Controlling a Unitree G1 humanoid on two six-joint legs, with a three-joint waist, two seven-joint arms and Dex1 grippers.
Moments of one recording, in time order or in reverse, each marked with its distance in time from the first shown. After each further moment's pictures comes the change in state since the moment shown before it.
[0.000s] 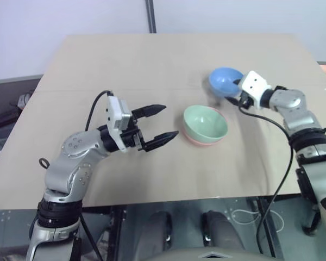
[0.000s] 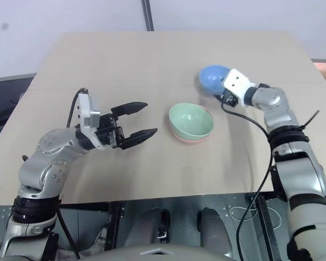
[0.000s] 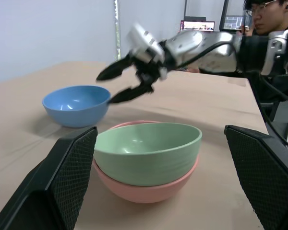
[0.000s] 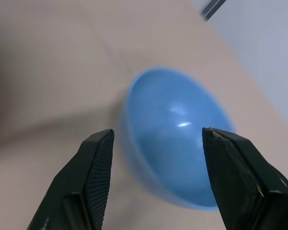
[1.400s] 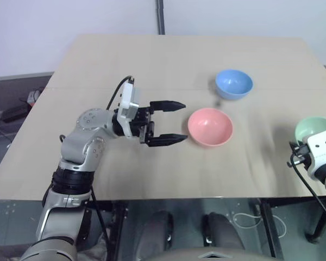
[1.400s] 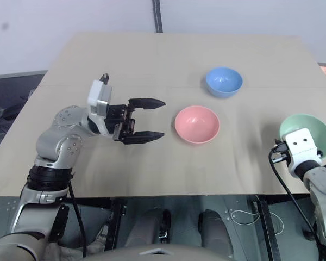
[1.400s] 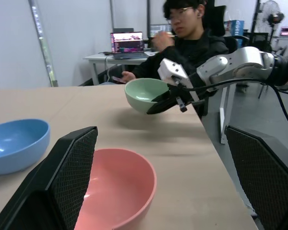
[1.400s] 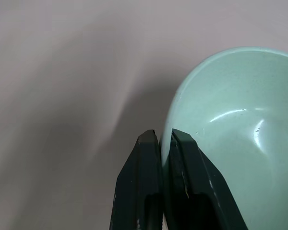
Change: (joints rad) left arm -0.282 -0.021 -0.124 0.273 -0.014 -0.059 -0.333; right arm 1.173 -0.119 -0.543 -1.483 0.286 0.875 -0.336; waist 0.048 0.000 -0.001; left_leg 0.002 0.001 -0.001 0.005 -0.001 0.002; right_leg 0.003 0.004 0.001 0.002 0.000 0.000
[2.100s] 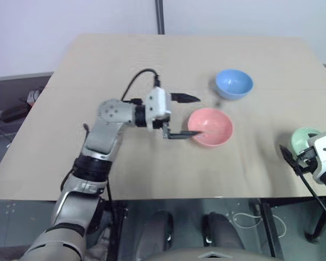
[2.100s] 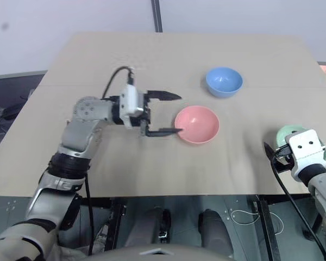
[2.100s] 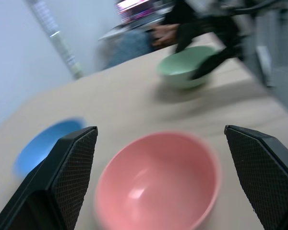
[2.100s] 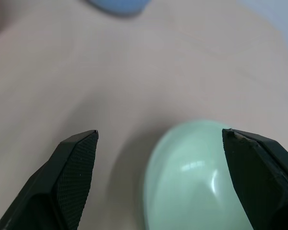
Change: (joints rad) left arm -0.113 -0.039 -0.098 0.120 0.262 -0.214 0.057; right arm 0.120 0.002 -0.077 -0.186 0.055 0.103 -0.069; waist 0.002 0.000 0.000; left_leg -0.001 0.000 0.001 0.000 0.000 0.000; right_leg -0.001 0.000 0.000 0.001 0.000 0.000
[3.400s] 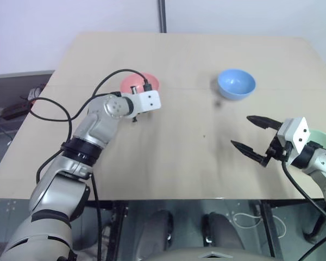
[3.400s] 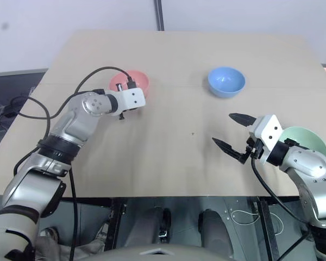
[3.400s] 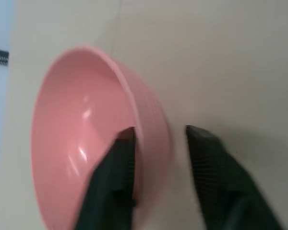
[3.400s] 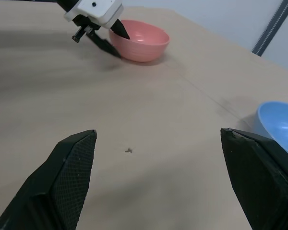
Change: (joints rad) left arm -0.199 0.121 -0.284 0.349 0.773 0.072 0.458; right arm -0.270 -0.060 0.227 0.159 0.222 -0.384 0.420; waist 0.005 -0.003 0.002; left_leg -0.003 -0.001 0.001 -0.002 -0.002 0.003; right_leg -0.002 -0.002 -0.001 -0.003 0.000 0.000
